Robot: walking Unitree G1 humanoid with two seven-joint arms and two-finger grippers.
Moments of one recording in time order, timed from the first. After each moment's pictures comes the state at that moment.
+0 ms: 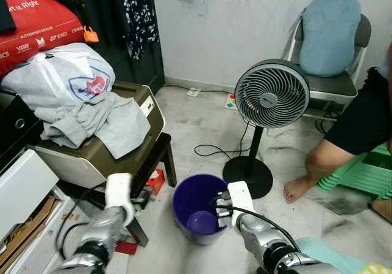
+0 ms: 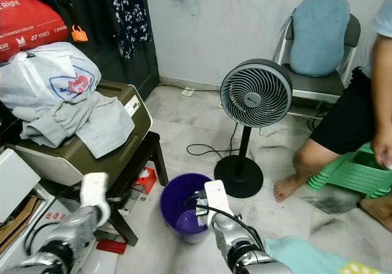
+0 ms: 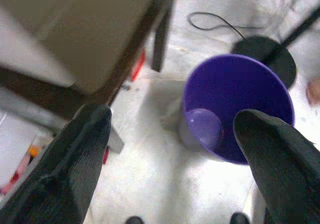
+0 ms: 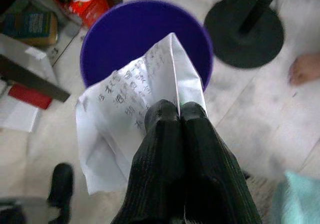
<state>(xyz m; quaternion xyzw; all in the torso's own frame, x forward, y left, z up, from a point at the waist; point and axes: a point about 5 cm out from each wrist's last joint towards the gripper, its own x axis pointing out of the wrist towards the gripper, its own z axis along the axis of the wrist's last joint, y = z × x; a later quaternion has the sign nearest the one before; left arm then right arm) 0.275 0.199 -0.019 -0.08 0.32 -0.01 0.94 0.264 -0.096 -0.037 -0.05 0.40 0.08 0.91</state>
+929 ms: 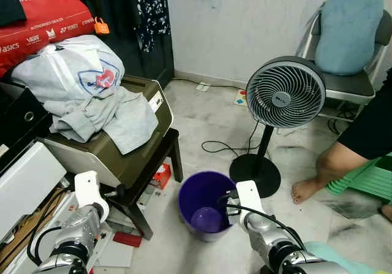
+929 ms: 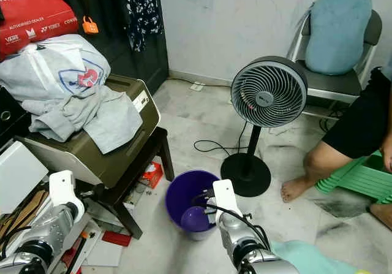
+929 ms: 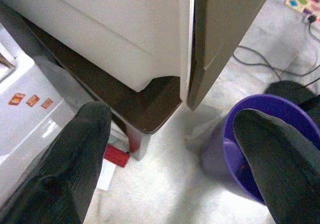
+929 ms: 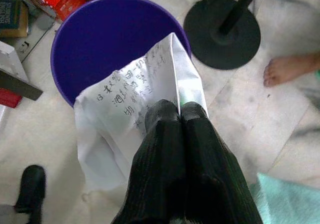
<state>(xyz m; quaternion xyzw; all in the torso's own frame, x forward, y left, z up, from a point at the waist) 0.274 0.247 -0.006 -0.12 0.29 0.07 0.95 0.272 -0.121 -0.032 -0.10 0.37 0.03 0.92</state>
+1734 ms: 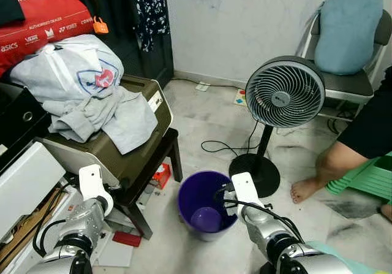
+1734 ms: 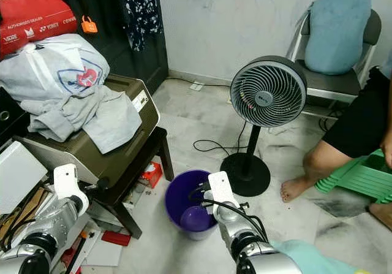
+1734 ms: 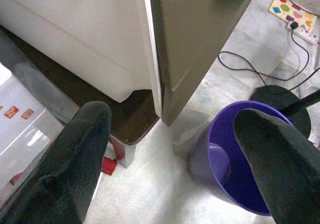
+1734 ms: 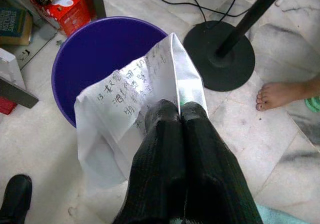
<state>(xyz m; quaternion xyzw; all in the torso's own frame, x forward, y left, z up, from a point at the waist) 0.288 0.238 0.002 -0.13 0.28 0.05 0.95 0.286 -0.116 -0.020 -0.13 0.35 0.05 0.93</state>
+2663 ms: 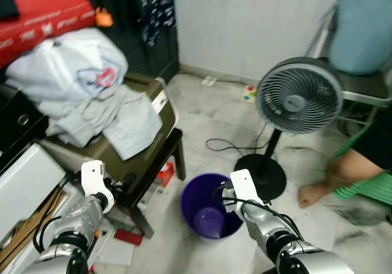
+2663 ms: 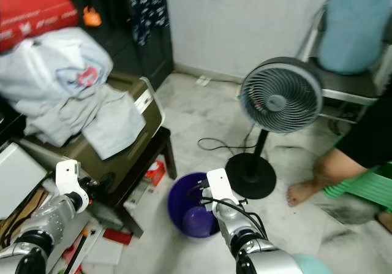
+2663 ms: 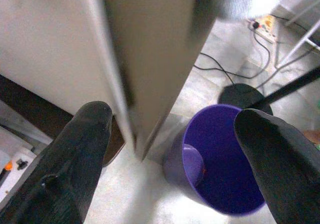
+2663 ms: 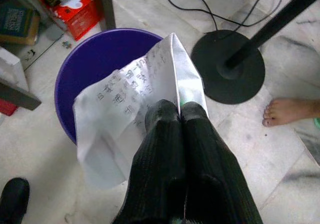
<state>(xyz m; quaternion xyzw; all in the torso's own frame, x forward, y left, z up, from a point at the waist) 0.288 0.239 0.009 -0.15 0.26 -0.04 0.95 0.290 -0.114 -0.016 -0.13 0.34 0.06 0.93</state>
